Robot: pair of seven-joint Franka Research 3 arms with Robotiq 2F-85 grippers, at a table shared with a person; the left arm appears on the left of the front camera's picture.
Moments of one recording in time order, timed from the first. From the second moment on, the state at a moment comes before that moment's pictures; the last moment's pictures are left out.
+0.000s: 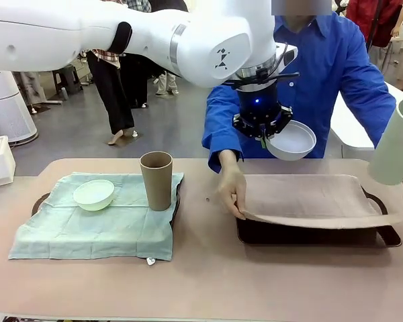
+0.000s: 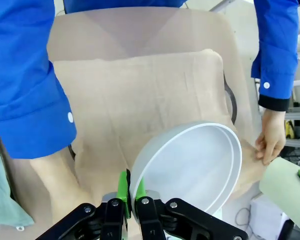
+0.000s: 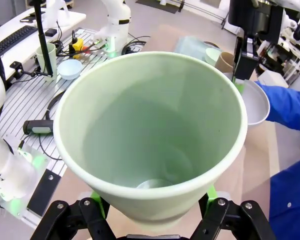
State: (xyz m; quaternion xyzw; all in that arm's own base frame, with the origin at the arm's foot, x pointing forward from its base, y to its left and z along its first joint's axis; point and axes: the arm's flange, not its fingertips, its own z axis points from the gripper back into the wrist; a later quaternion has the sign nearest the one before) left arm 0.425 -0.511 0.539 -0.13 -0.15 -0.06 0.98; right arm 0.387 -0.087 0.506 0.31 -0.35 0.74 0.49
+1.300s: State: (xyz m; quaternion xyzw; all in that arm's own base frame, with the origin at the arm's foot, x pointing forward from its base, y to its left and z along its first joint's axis) left arm 0.425 -0.512 0.541 -0.13 -0.15 -0.07 0.98; right arm 0.387 -0.087 0.506 0.31 -0.35 0.74 0.49
